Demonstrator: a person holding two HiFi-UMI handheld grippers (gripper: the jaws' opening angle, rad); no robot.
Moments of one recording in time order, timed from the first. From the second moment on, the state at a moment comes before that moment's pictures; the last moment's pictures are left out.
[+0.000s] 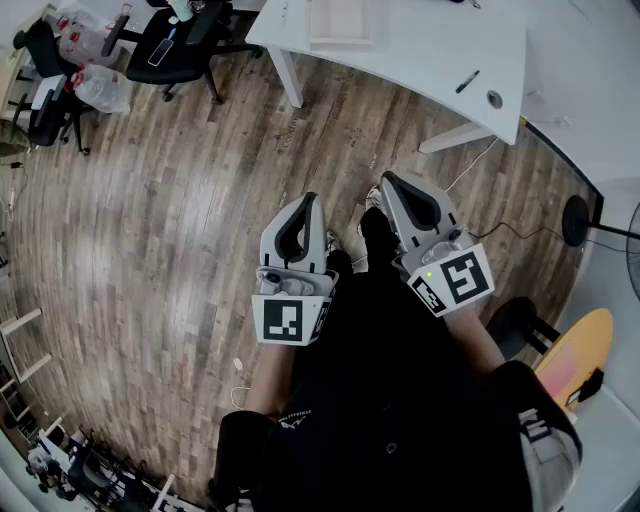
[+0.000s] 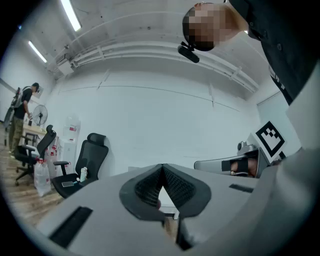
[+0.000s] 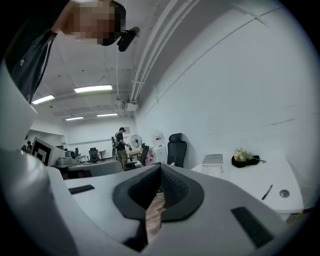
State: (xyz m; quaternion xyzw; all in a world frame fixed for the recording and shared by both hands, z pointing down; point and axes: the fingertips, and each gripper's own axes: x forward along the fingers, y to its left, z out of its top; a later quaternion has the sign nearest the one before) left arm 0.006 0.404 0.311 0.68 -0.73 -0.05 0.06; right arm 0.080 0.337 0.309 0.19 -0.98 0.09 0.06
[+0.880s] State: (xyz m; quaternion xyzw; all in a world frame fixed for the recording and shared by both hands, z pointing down) left arm 0.083 0.376 0.281 0.67 -0.75 -0.02 0.03; right arm 0.151 0.316 0.283 0.17 -0.98 0.10 0.03
